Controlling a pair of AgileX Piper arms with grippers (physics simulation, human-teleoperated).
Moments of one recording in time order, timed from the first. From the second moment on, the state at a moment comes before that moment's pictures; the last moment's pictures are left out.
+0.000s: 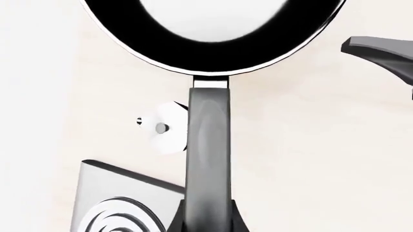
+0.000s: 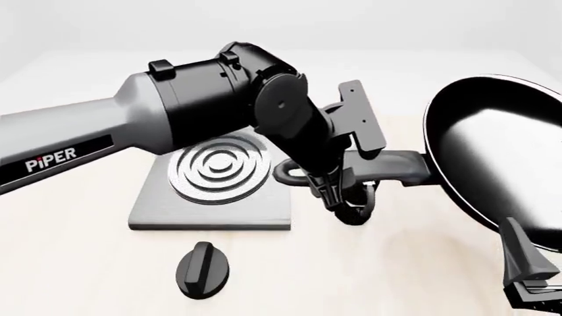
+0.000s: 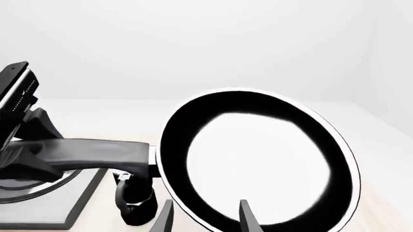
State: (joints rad) left arm -0.93 1.78 -1.61 0.86 0.53; right arm 0.00 0.01 0.00 0.00 -0.01
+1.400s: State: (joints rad) left arm -0.68 1.68 -1.64 0.84 0.60; right arm 0.00 0.01 0.00 0.00 -0.01
